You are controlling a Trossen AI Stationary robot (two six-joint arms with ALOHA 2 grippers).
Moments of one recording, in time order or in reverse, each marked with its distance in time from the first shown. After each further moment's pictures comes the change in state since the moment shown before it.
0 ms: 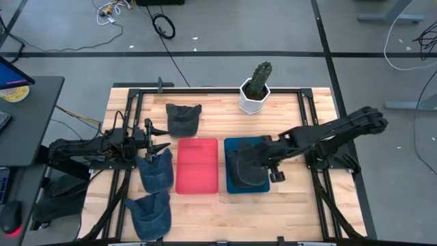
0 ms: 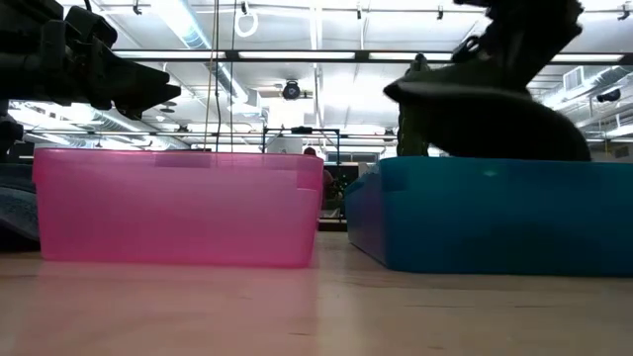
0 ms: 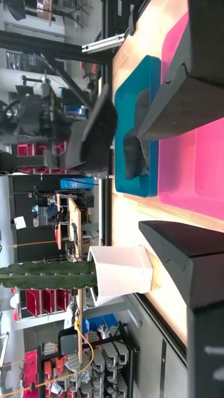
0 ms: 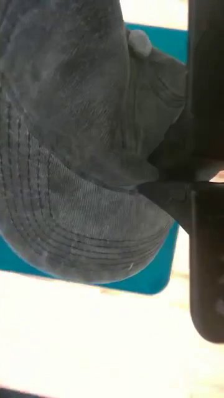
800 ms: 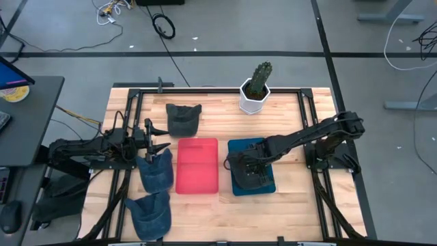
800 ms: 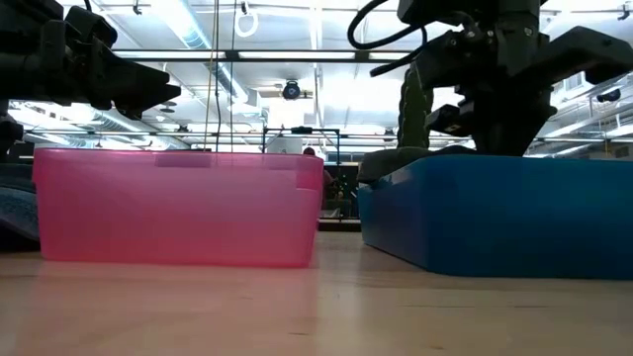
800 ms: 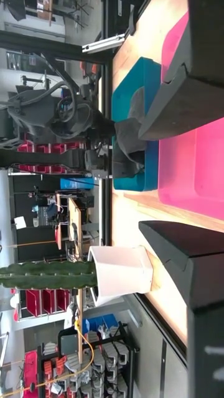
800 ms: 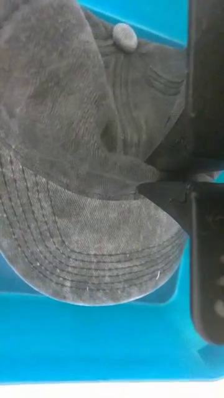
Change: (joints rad) left arm 0.000 0.000 0.000 0.000 0.000 0.000; right arm -0.038 0.291 0.003 0.059 -0.054 -0.074
